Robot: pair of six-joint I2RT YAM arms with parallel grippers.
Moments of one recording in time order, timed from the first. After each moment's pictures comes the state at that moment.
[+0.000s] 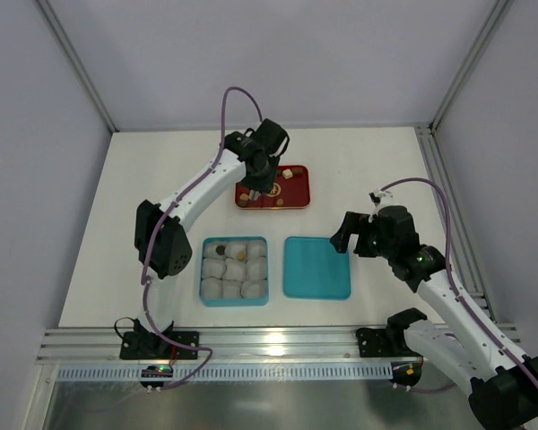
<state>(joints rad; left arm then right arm) -0.66 2.04 2.03 -1.09 -0.21 -0.31 0.36 0.81 0.62 -0.47 -0.08 0.45</state>
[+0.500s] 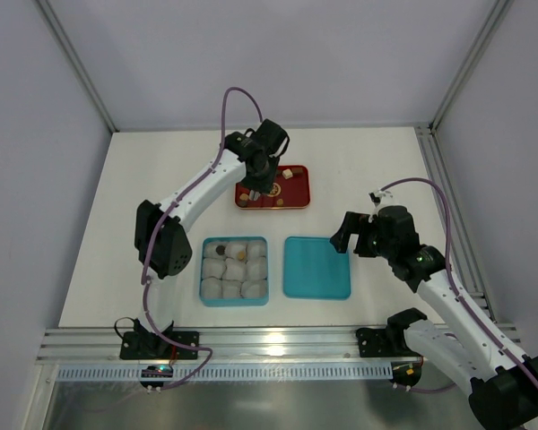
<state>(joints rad) -0.66 2.04 2.02 -1.09 -0.21 -0.31 0.36 0.81 0.62 -0.47 -0.08 0.45</state>
